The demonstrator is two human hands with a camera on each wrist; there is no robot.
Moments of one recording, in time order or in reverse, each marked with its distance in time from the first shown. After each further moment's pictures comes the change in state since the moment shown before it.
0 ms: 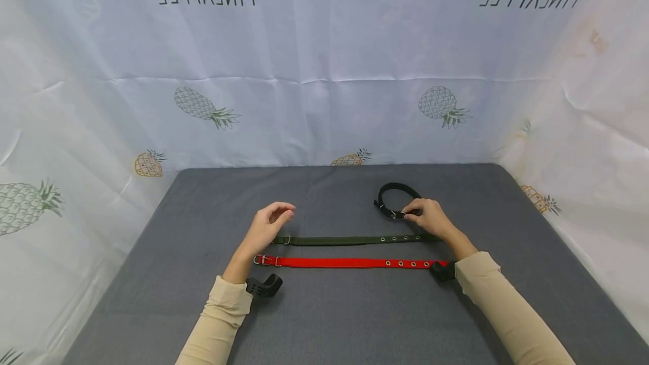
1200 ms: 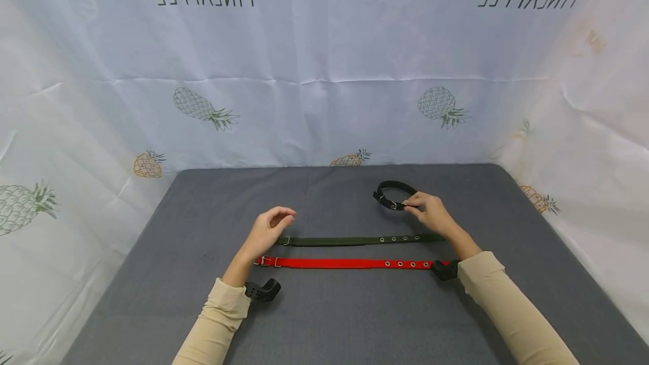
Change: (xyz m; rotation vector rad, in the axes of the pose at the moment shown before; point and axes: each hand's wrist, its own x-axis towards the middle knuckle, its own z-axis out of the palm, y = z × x) left_hand -0.003 -0.005 0.004 0.041 -0.016 -0.019; right_hand 0.001 -0.009 -0.010 -0.015 0.093 -0.075
